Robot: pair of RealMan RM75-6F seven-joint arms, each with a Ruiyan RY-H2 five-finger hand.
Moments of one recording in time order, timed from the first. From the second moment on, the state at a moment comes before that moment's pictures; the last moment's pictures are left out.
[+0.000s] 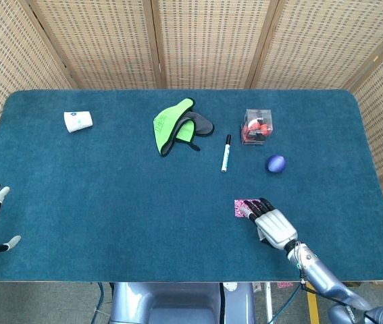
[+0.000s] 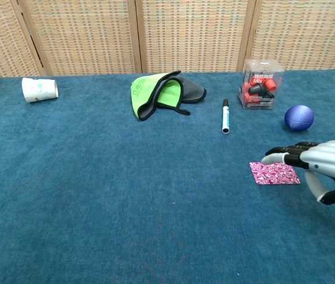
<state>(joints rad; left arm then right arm) -0.09 -1.08 -0.03 -1.65 1.43 1.43 0.11 0.50 -1.39 0.04 -1.52 -1.44 0.86 -0.26</state>
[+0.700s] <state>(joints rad) -0.09 -1.08 -0.03 -1.66 1.42 1.43 0.12 0.53 -1.38 -0.02 -1.52 -1.36 0.81 -0.31</state>
